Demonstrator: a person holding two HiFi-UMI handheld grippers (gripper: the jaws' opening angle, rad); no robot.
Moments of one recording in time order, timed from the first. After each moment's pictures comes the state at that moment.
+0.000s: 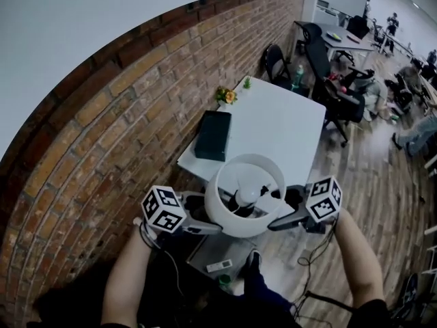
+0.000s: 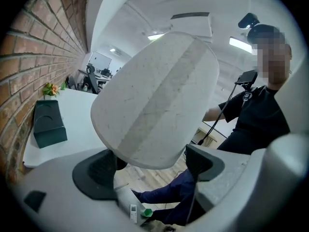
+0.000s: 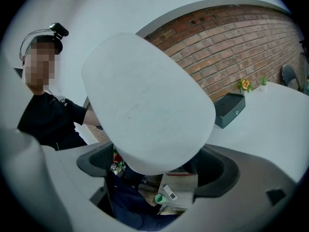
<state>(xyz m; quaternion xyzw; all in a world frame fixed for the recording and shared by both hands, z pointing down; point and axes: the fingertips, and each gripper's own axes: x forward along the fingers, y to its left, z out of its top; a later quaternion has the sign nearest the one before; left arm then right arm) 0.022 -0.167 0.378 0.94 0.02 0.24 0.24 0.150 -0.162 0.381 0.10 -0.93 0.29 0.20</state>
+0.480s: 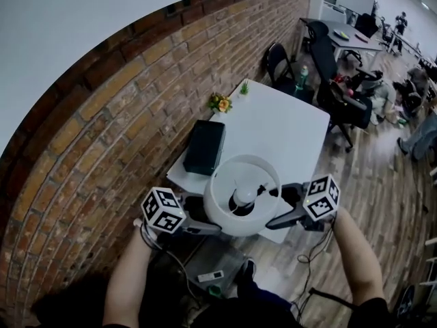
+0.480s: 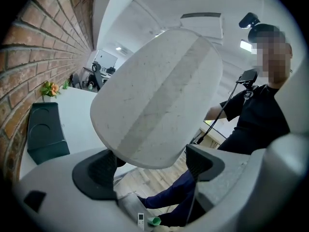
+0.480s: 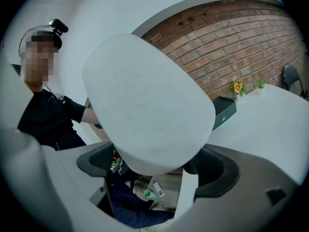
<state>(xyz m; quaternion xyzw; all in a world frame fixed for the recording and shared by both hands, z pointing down) 0.090 -0.261 0.394 0.93 0.00 0.25 0.26 0.216 -0.264 0.394 0.07 -0.93 0.29 0.21</state>
